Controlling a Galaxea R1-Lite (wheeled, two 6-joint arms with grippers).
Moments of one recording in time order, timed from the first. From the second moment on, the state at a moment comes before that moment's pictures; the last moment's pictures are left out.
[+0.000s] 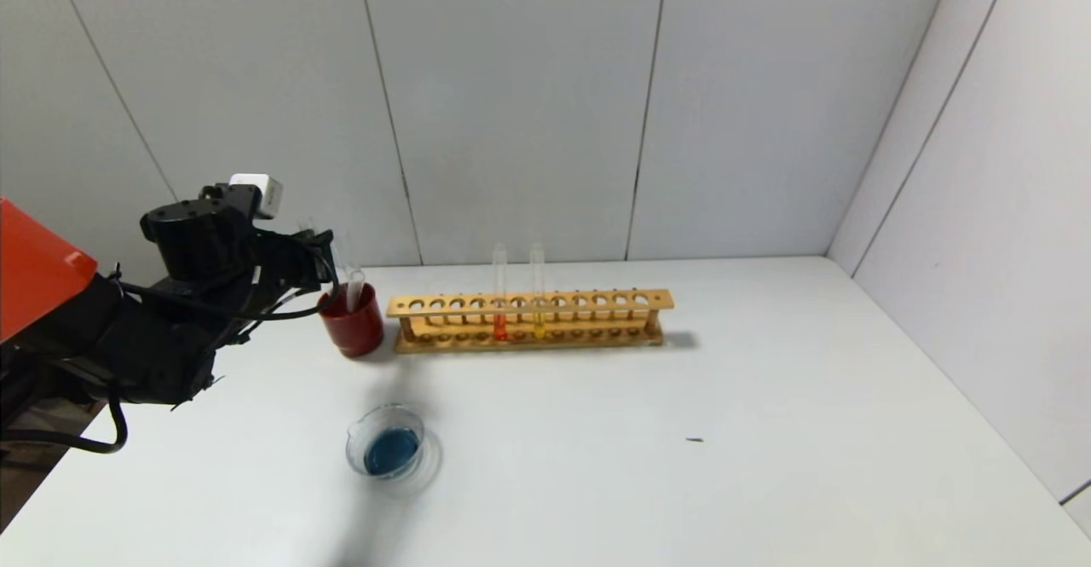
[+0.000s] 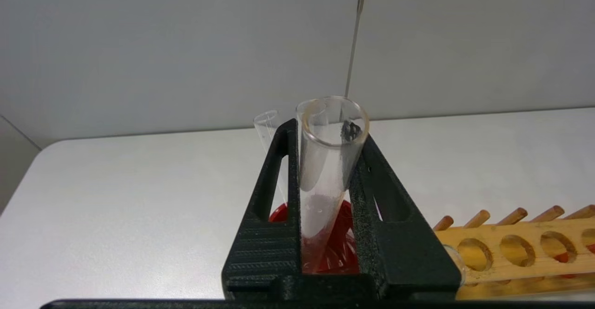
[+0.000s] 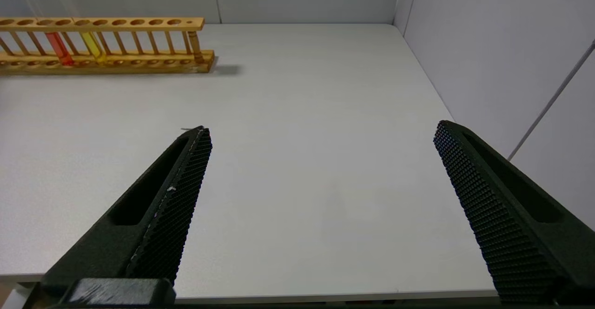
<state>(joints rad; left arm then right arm) -0.02 2.03 -0.86 -1.11 -0.05 -0.02 0.00 0.00 0.00 0.00 0.00 0.00</state>
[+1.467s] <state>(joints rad) -0.05 1.31 -0.62 -0.88 -0.05 0.13 0.00 0.00 0.00 0.00 0.00 0.00</state>
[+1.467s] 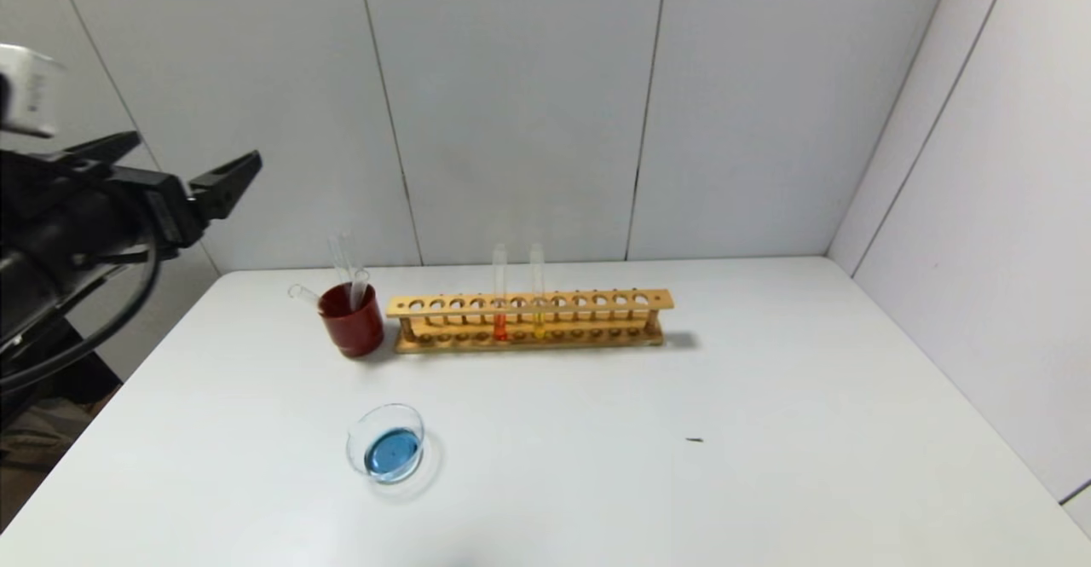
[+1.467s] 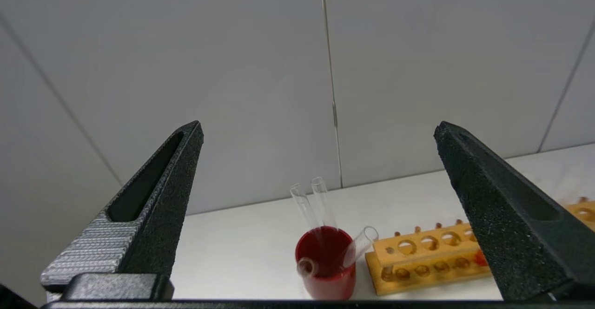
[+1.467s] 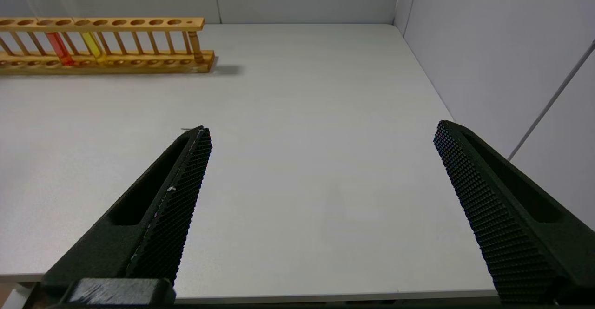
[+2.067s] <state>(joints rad) -0.01 0.27 -0.30 -0.35 -0.11 0.06 0.00 0.00 0.00 0.00 0.00 0.00</state>
